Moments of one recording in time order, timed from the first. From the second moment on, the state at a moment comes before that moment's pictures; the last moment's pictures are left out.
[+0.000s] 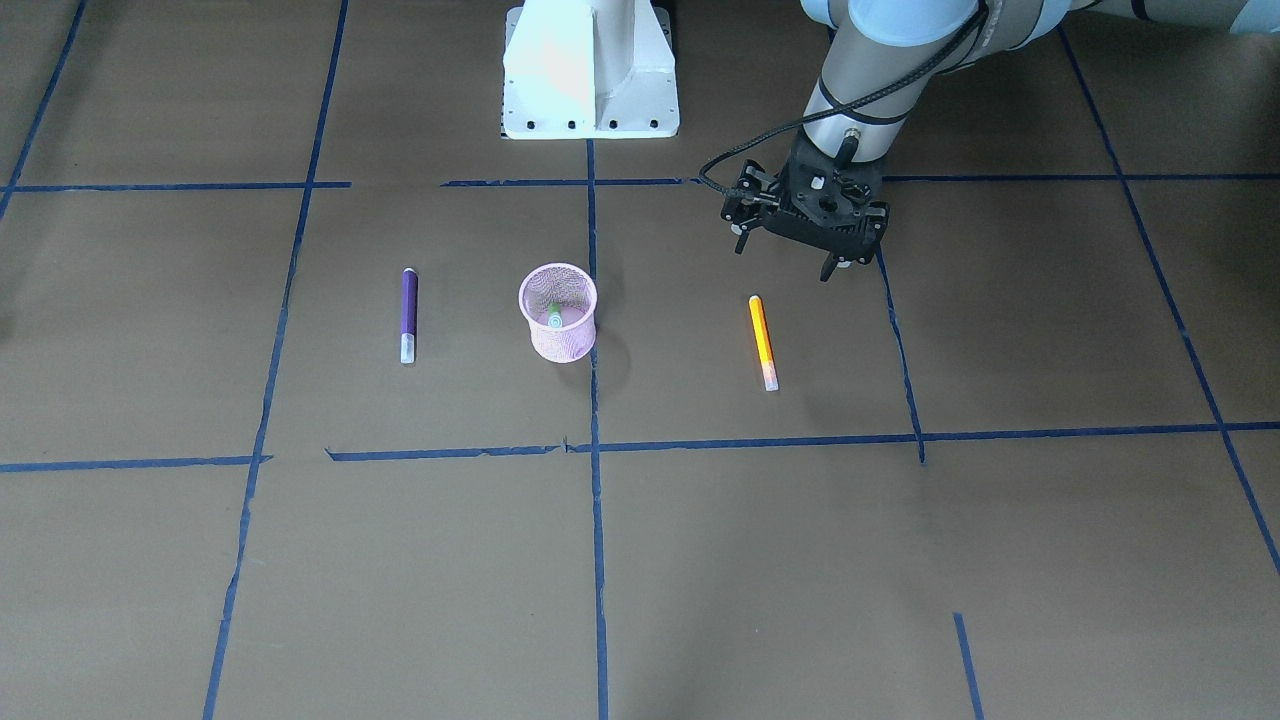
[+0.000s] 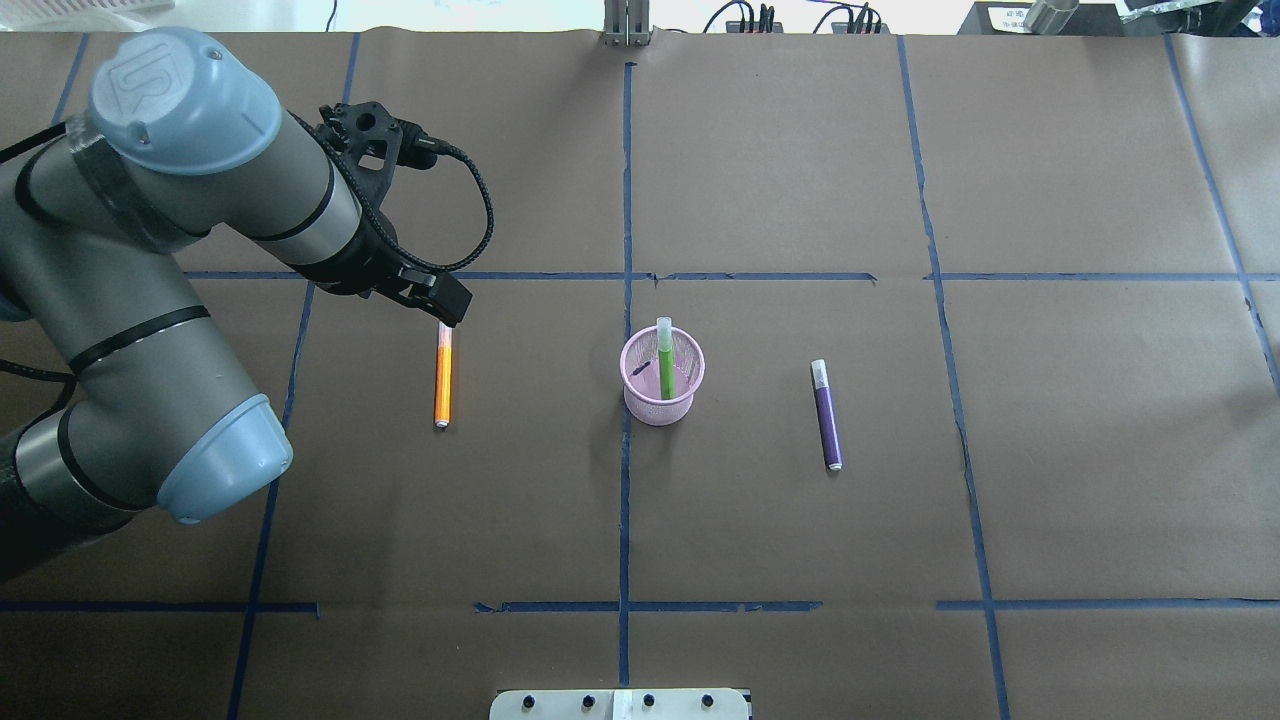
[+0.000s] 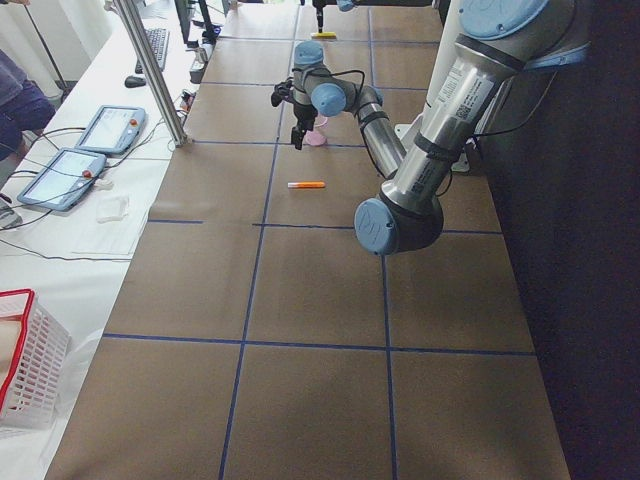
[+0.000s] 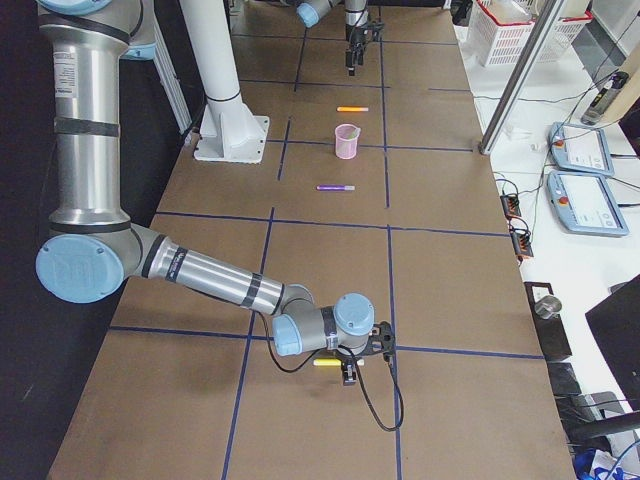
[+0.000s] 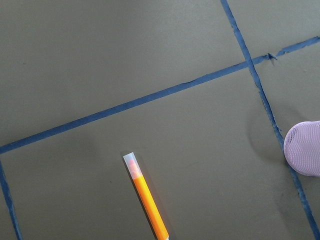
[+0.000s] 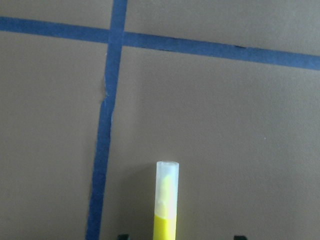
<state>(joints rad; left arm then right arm) -0.74 -2.11 -1.94 -1.47 -2.03 -0.73 1.36 -1.60 1.22 -1.01 2.29 0.16</state>
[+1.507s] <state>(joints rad) -0.74 -2.10 -1.97 -1.46 -2.03 -0.74 1.33 -1.59 1.21 -1.01 2.29 0.15</state>
